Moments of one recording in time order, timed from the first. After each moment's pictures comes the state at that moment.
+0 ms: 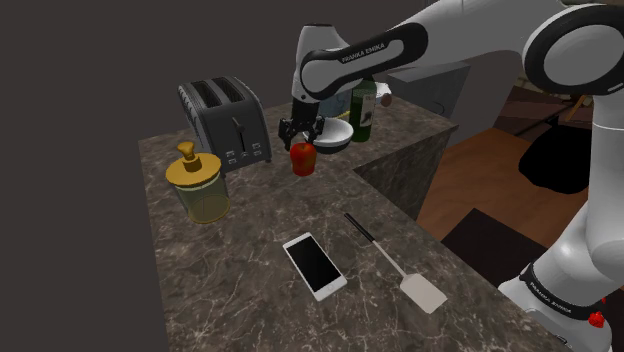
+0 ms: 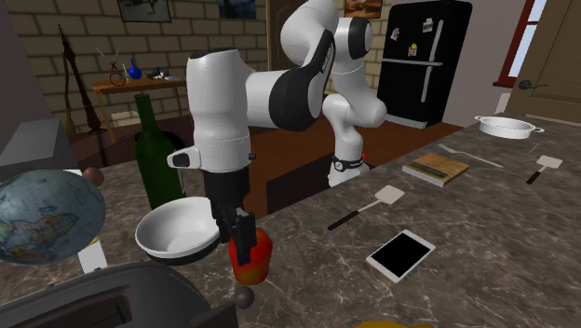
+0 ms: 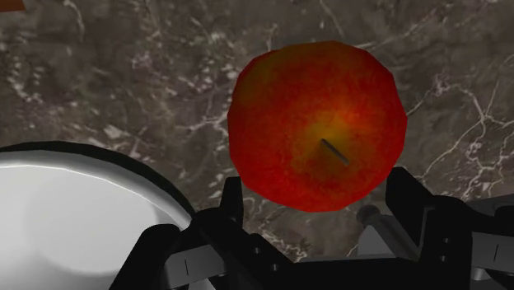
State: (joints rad) arm 0.13 0.46 0.17 -1.56 0.04 2.15 0.41
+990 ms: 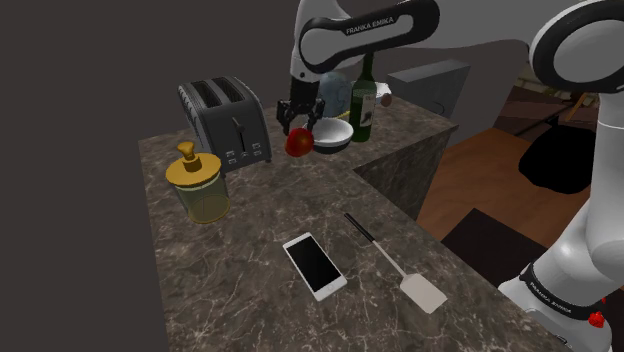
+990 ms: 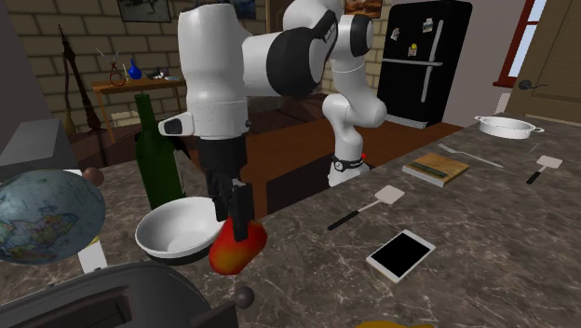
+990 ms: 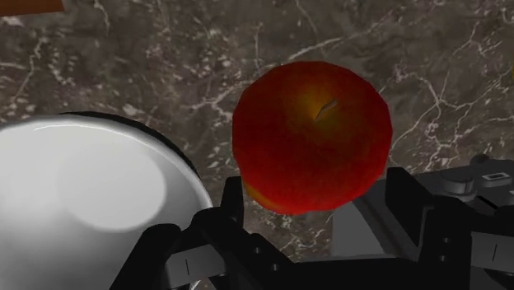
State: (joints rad) arm 0.13 0.44 0.17 -1.46 0.04 2.02 0.42
